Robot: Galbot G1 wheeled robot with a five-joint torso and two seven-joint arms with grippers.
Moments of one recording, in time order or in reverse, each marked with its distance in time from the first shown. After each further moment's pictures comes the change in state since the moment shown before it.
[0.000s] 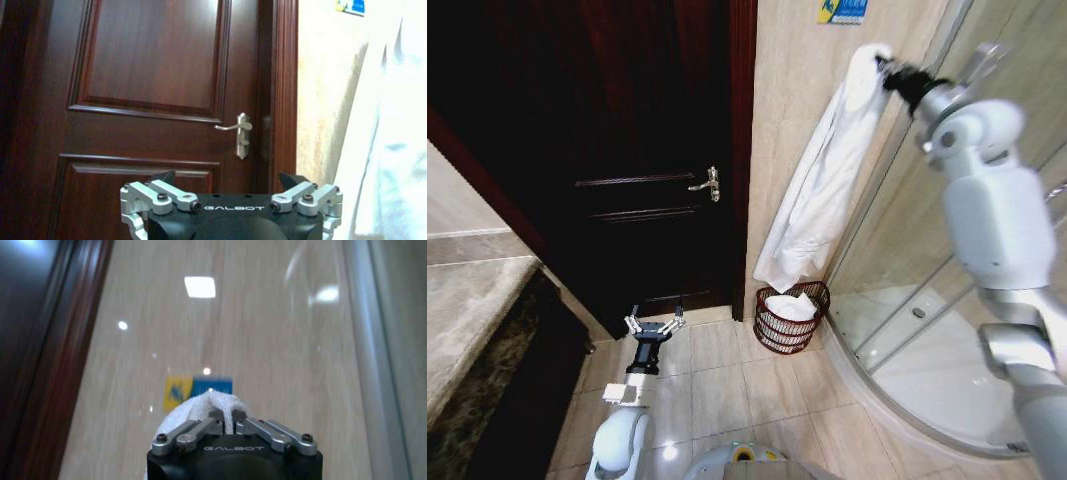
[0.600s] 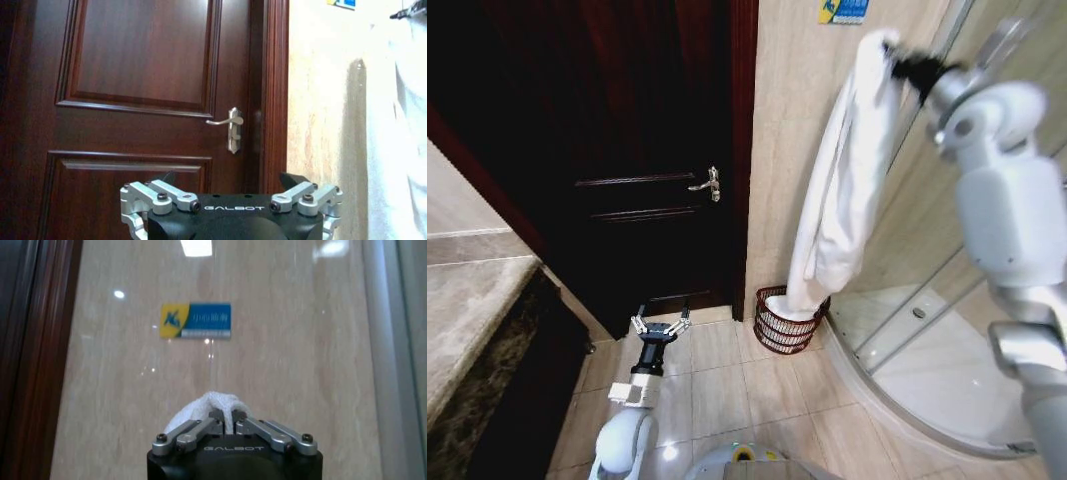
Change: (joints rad) left arm 0.013 -0.012 0.023 -0.010 0.037 0.014 -0.002; right arm -0.167 0.040 0.020 -0.032 -0.040 0.035 -0.035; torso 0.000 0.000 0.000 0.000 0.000
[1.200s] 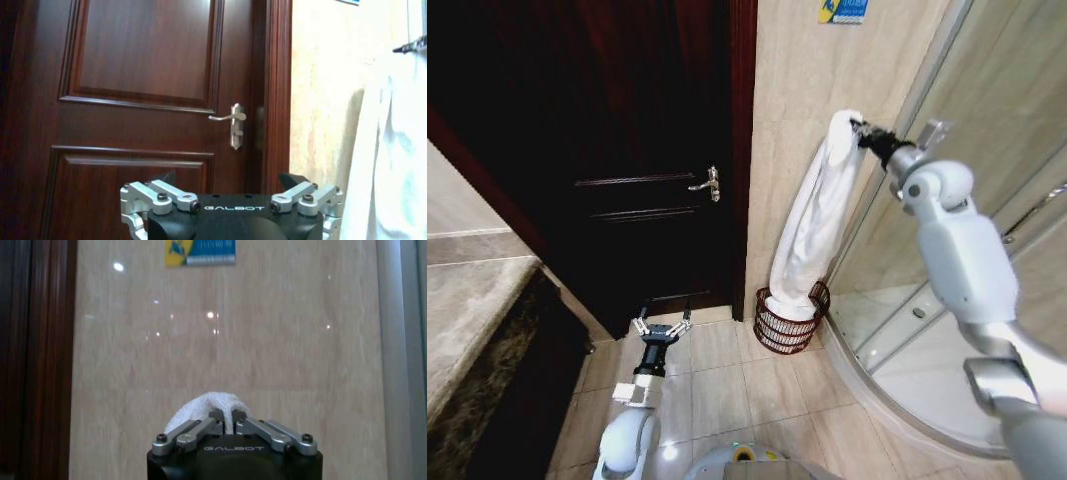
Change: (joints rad) left arm -0.017 -0.002 -0.001 0.034 -0.001 -0.015 0.000; right arm -0.246 0.044 0.104 0.066 -0.064 0.005 -0.035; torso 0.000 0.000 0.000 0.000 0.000
